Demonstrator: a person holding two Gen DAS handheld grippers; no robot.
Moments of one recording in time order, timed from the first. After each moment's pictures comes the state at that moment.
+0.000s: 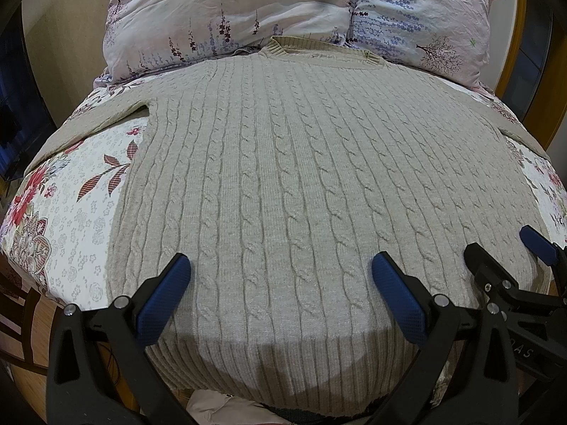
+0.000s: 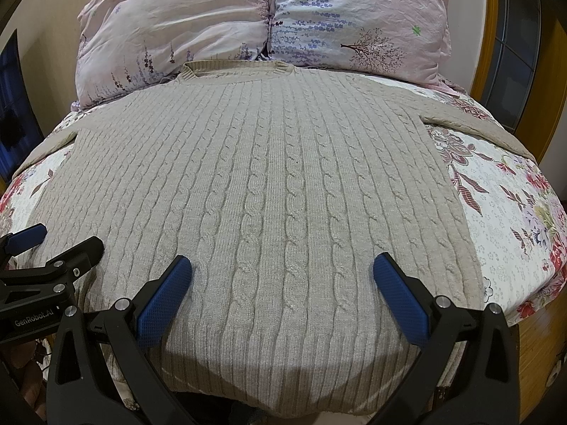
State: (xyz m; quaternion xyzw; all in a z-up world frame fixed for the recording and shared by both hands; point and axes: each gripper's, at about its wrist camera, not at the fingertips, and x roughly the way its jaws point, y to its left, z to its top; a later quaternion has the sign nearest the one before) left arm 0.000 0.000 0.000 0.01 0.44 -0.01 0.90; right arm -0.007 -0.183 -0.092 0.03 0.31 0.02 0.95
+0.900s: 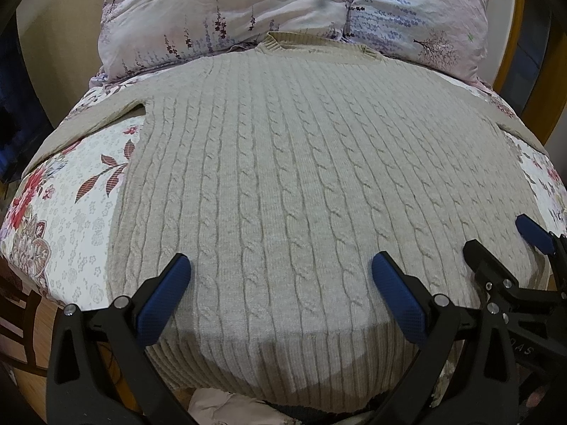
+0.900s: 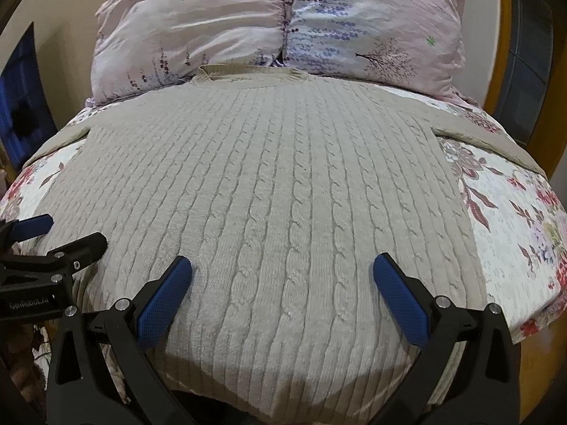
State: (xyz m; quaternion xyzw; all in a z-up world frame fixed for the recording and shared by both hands) left arm 0.004 -0.002 0.002 0.01 0.45 -0.01 0.89; right arm -0.005 -0.187 -0.092 0.01 0.29 0.06 0.96
